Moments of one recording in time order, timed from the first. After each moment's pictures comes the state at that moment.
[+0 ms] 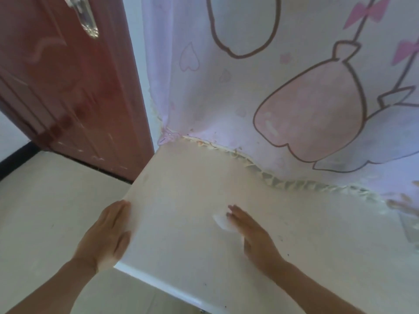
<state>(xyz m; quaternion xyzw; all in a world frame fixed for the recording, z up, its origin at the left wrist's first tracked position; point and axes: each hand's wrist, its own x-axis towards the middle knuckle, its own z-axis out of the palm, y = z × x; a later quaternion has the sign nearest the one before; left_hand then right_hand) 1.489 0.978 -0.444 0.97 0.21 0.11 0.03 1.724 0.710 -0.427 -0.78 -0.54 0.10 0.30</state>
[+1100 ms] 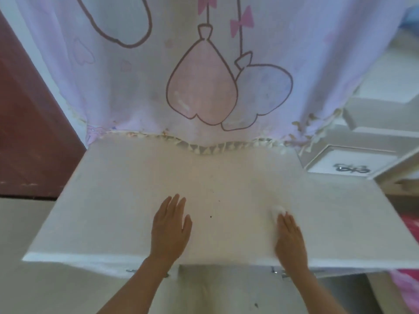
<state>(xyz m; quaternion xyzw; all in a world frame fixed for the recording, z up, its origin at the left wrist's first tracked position) 1.593 0.759 -0.400 0.96 0.16 0.07 0.22 1.687 0.481 -0.440 -0.99 -0.13 0.05 0.08</state>
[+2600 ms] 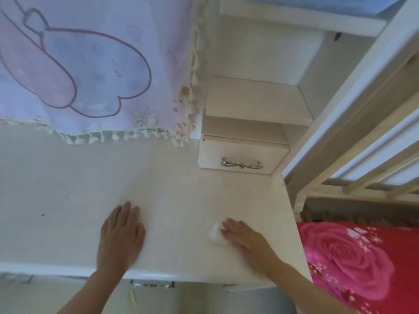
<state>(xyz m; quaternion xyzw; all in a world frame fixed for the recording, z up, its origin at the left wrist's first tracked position) 1.702 0.494 -0.441 0.96 0.26 0.07 0.08 1.830 0.219 -0.440 -0.85 -0.45 0.06 0.25</state>
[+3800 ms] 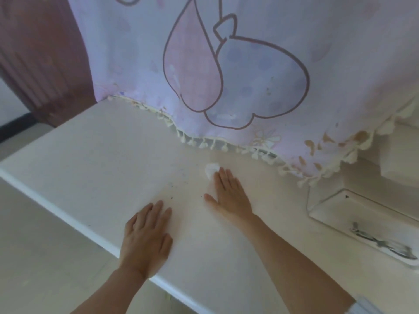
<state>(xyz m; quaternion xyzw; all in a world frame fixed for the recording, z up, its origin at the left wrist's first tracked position) 1.640 0.616 -0.448 0.93 0.33 0.13 0.01 1.853 0.552 -0.426 -0.85 -0.51 0.14 0.01</state>
